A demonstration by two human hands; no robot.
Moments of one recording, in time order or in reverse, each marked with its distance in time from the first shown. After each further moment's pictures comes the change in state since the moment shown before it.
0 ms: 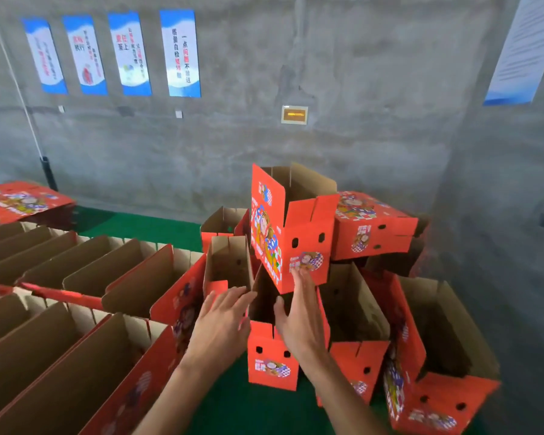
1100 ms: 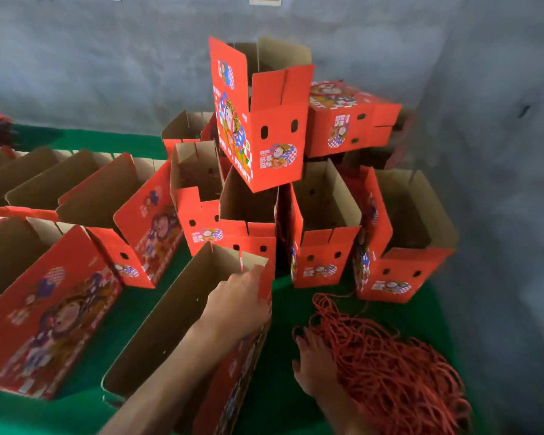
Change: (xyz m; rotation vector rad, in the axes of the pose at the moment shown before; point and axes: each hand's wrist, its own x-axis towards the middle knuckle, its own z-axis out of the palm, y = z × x) left_hand -0.096 0.086 0.023 -0.173 -0.546 -0.146; right_hand -0.273 0.163 0.006 -0.474 -0.853 0.345
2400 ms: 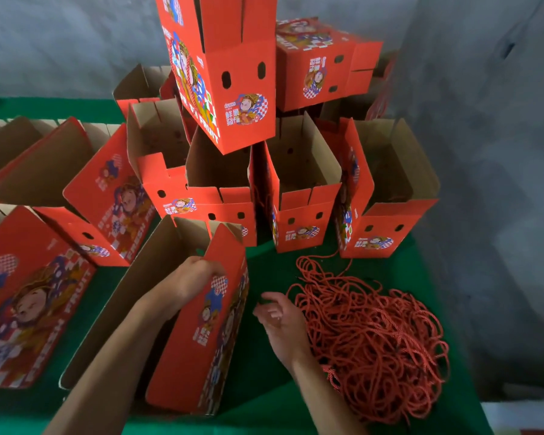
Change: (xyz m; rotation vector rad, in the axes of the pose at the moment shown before) left_hand 0.025 -0.053 0.012 -0.711 -0.383 -0.459; right_hand -0.031 -0.047 -0.008 1.211 0.177 0.078
